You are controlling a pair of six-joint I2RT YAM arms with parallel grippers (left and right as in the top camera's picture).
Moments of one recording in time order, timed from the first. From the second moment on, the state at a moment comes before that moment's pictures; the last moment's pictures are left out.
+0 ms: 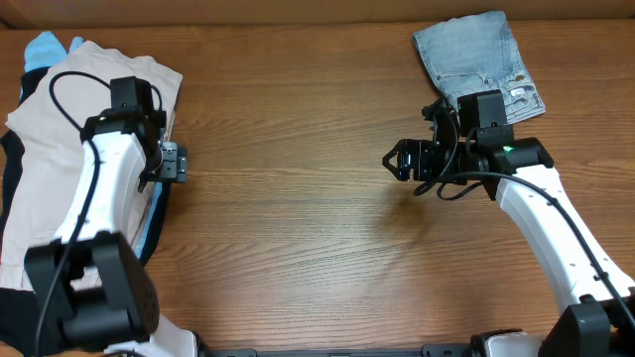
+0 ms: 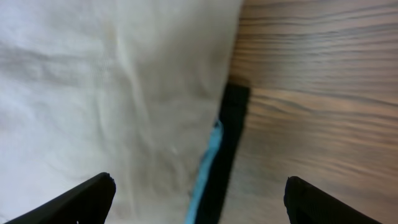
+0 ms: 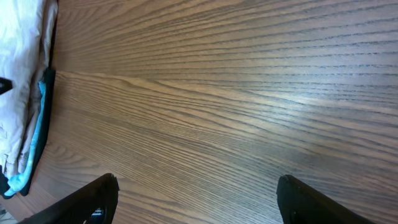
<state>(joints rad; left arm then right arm) 0.16 1.77 1.31 -0.89 -0.26 0.13 0.15 1.51 1.13 -0.72 -0.48 0.20</state>
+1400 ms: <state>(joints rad) -0.29 1.96 1.91 -1.23 0.11 0.05 0.04 1.49 1.59 -1.21 -0.40 0.23</state>
